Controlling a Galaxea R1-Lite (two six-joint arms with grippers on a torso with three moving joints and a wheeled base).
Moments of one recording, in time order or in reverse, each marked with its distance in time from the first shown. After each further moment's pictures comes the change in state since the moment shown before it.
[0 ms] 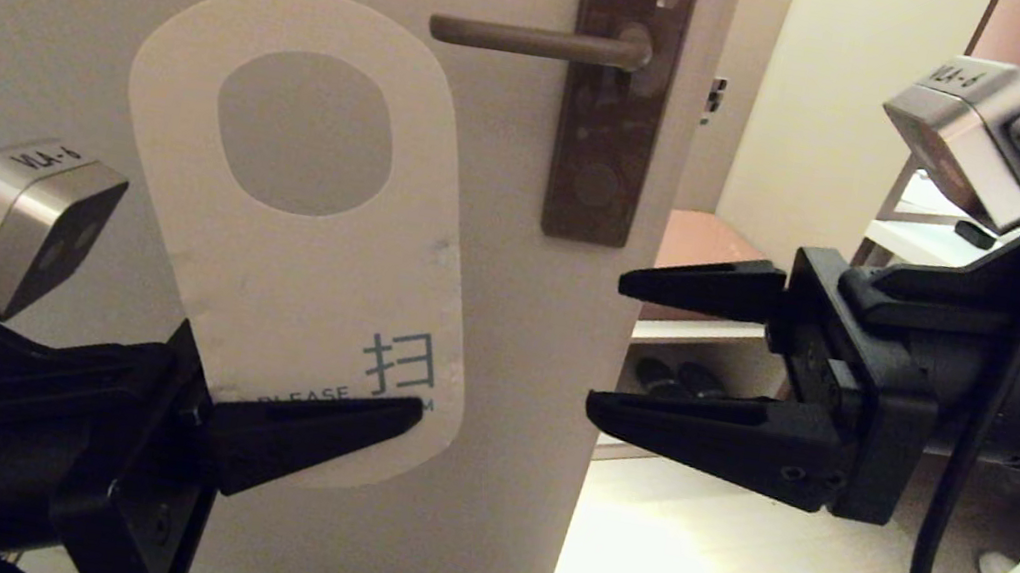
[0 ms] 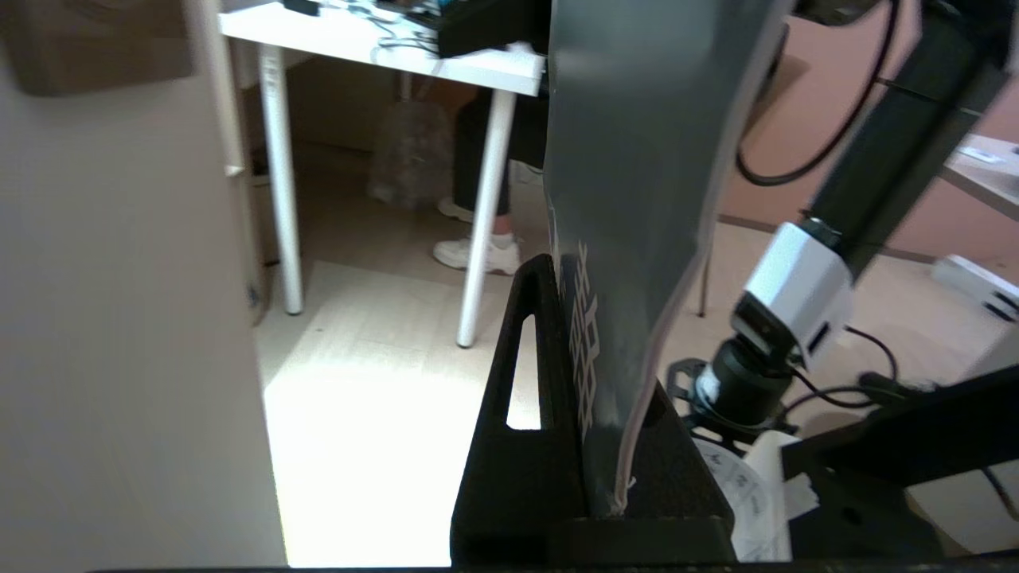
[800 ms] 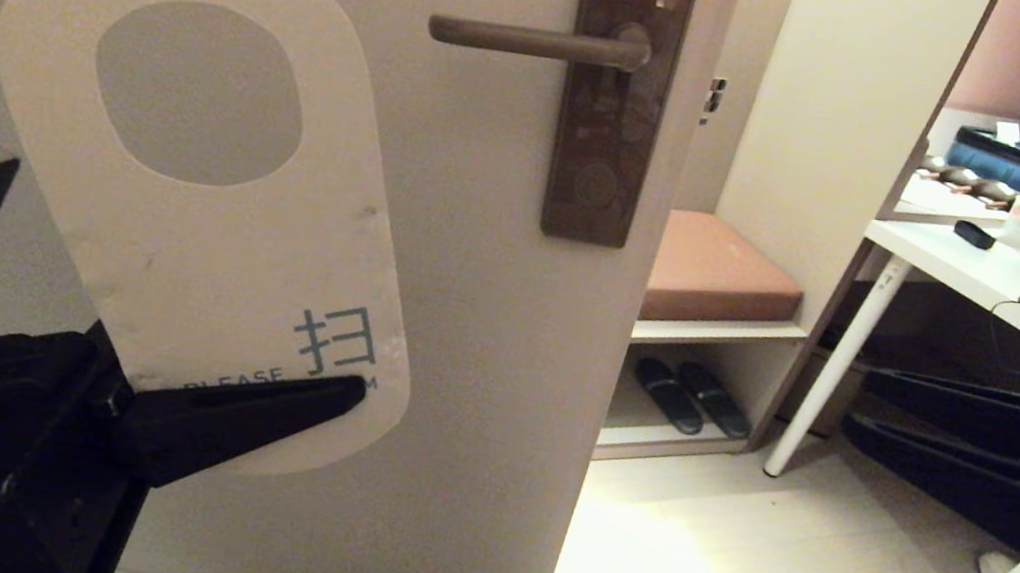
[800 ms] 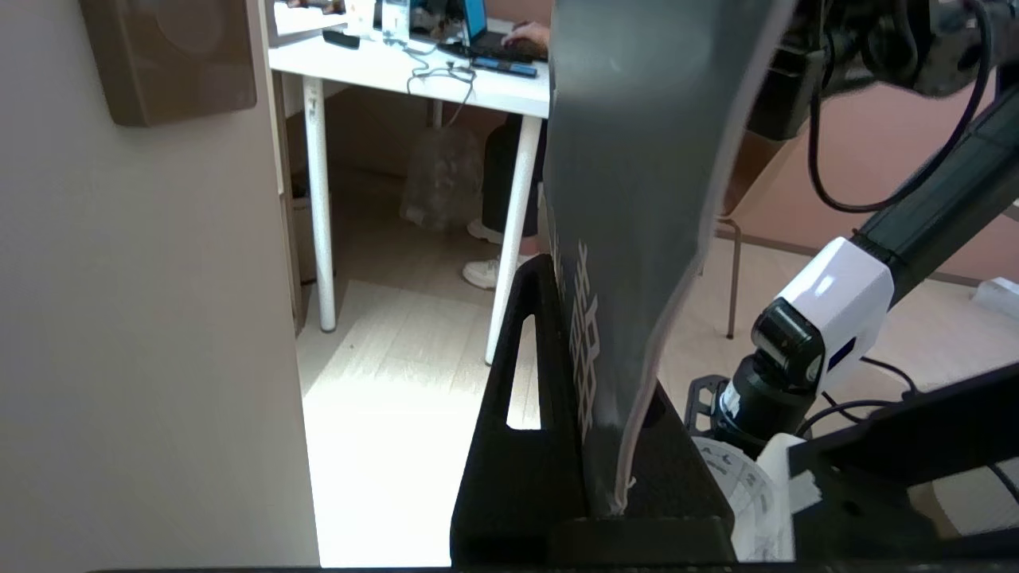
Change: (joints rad) left arm 0.049 -0.084 0.037 0.004 0.004 0.000; right arm -0.035 -0.382 0.316 0.003 -0.447 0.067
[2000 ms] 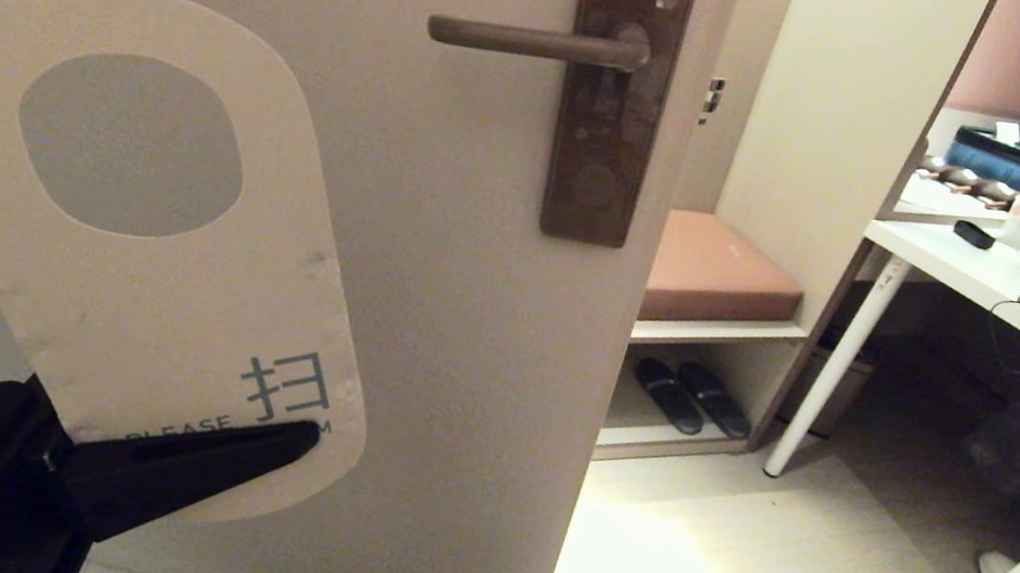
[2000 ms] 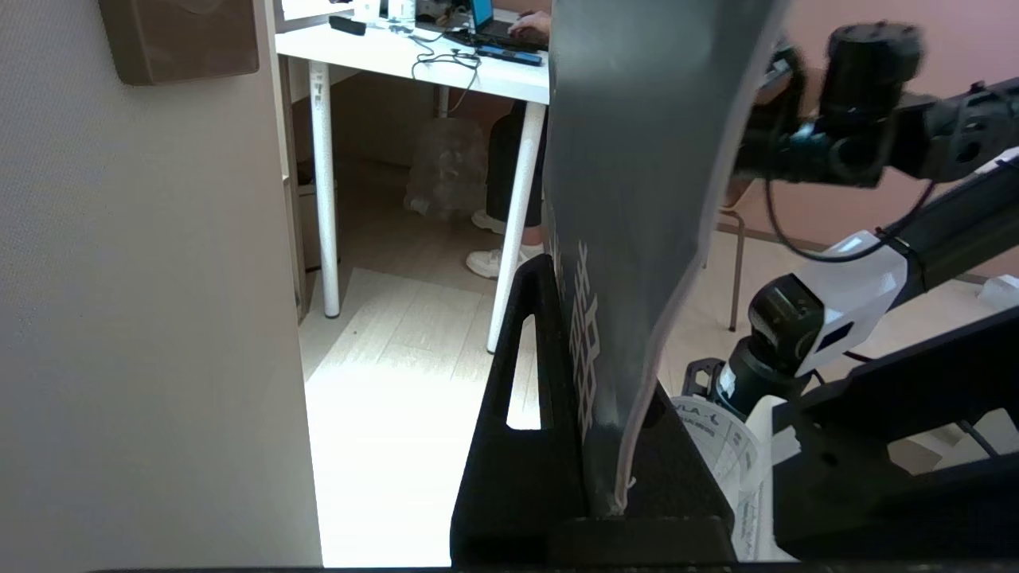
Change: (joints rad) left arm 0.016 -0.067 0.081 0.001 -0.001 0.000; right arm -0.140 -0.302 0.435 -0.003 -0.811 -0.003
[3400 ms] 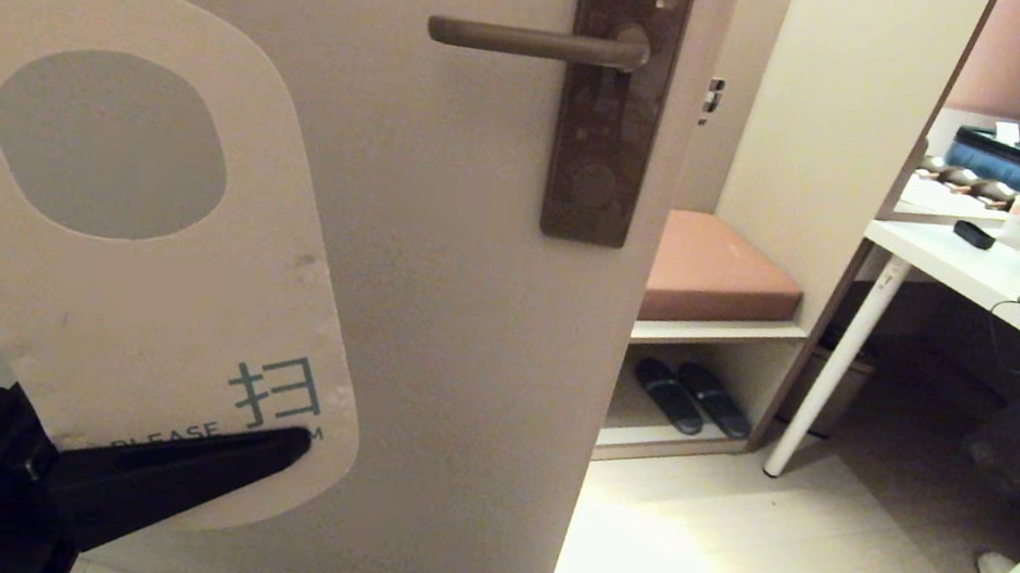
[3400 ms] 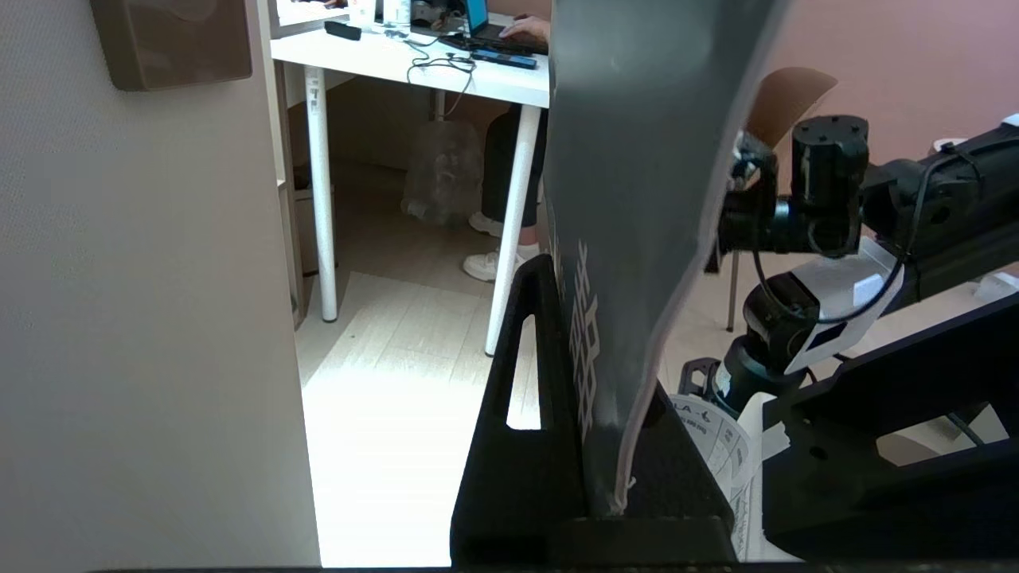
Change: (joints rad) left arm -0.003 -0.013 0.005 0.000 -0.003 0.001; right arm -0.019 -0.107 0.273 -0.007 0.098 -0.004
